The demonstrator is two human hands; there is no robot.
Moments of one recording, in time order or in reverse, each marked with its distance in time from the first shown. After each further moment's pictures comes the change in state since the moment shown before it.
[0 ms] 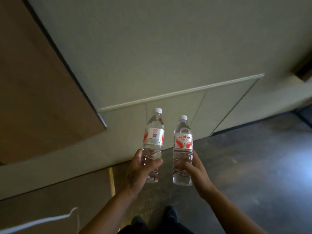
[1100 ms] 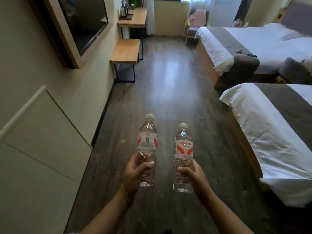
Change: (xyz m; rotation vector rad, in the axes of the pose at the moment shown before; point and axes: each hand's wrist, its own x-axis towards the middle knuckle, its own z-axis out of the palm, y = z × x) left_hand -0.143 -0.078 0.346 0.340 -1.178 -0.160; right_hand -0.384 0.113 -0.162 0.397 1.251 -0.051
